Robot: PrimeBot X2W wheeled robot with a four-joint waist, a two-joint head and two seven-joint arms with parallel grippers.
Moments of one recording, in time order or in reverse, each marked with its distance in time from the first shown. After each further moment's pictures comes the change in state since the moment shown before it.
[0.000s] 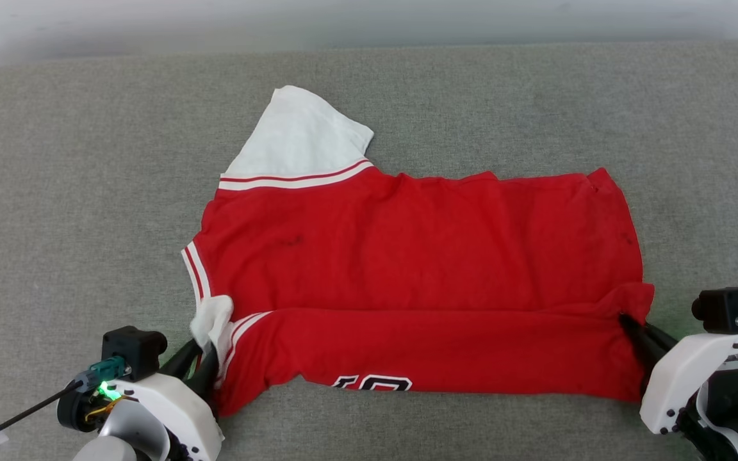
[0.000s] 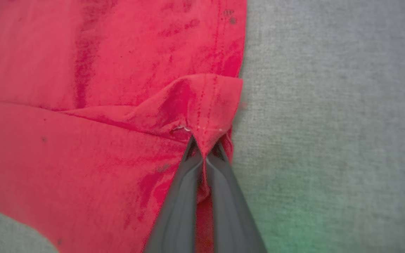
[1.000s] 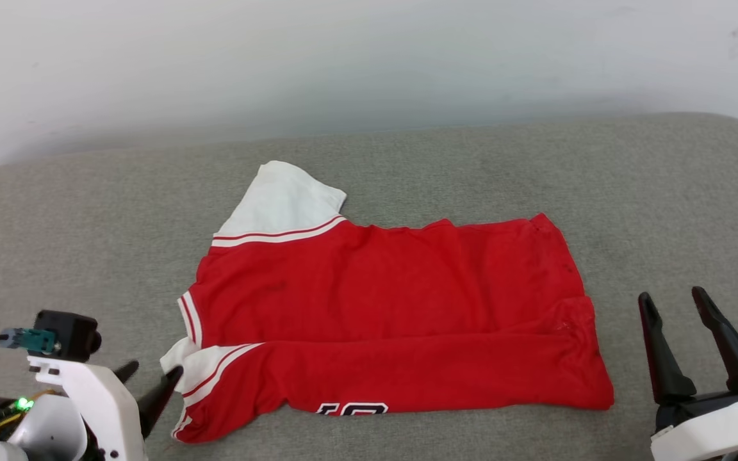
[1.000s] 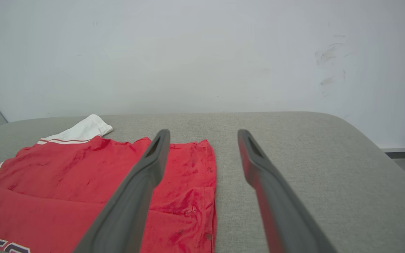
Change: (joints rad) left arm 0.107 0.247 0.097 -0.309 -0.234 0.090 0.477; right arm 0.240 0.127 -0.122 -0.372 -0.163 -0.001 -0.377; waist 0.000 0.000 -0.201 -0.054
